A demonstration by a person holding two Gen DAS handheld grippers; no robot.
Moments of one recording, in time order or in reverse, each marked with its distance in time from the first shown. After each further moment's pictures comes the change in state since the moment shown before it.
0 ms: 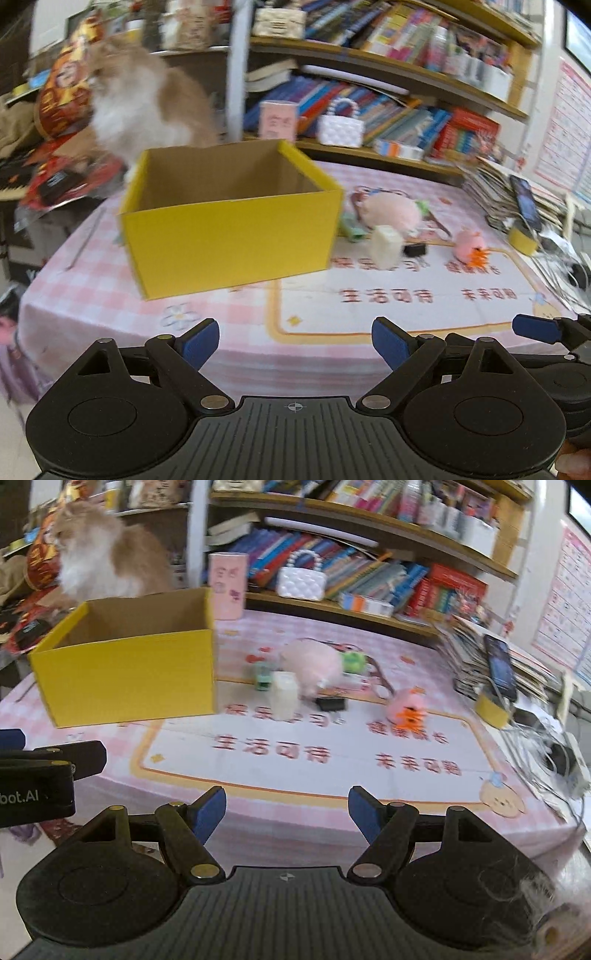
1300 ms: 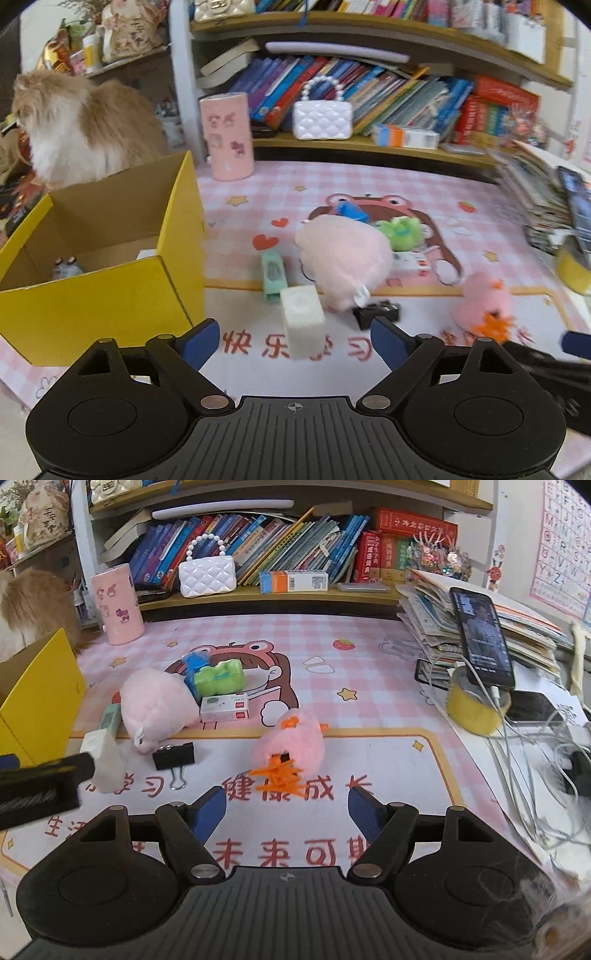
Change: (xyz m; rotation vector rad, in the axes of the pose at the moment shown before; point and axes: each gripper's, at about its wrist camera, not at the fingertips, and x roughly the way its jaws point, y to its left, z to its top) left arm 0.163 -0.155 0.077 -0.002 0.045 0.209; right arm 0.143 -0.195 0.064 0.135 0.057 0.075
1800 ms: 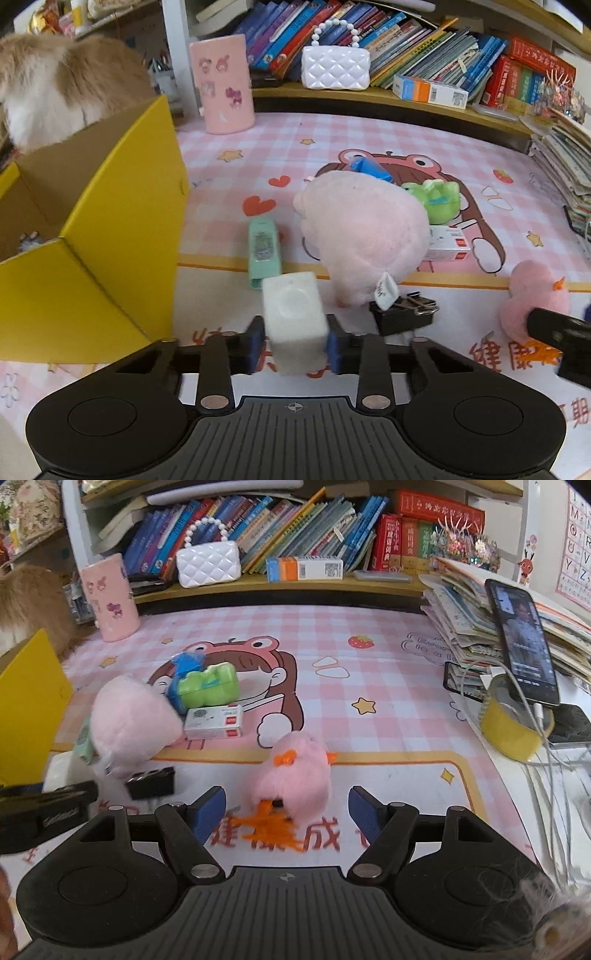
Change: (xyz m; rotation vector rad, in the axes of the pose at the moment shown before) left arm 0.070 -0.008 0.004 -0.021 0.131 0.021; right arm 0.063 -0.014 0.031 -0.009 0.046 0.050
